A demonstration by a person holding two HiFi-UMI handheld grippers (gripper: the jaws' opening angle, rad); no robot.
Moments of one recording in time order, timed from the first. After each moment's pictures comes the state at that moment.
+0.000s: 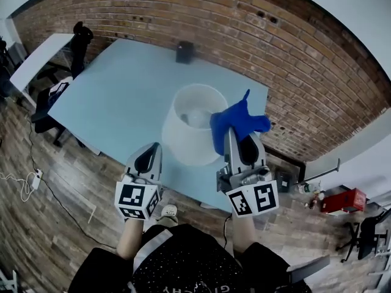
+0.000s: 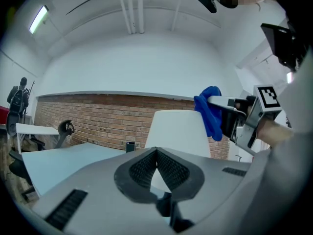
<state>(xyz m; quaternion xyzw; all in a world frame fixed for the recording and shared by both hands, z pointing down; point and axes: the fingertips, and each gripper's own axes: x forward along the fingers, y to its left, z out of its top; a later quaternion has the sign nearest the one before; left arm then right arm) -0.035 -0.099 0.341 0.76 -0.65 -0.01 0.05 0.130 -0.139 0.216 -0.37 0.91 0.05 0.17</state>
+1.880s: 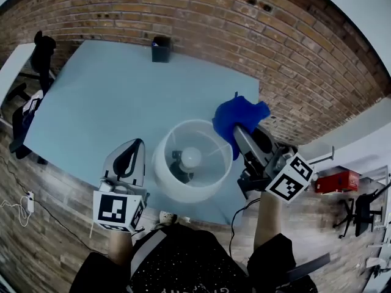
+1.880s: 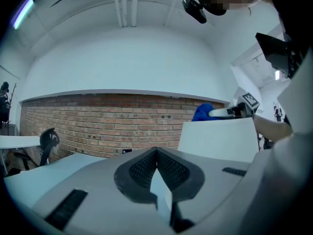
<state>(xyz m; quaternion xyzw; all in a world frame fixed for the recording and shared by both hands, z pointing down) -0.080 -0.224 0.300 0.79 -0.61 0.02 0.02 0.118 -0.277 0.230 -0.26 0.95 -0.16 0.08</state>
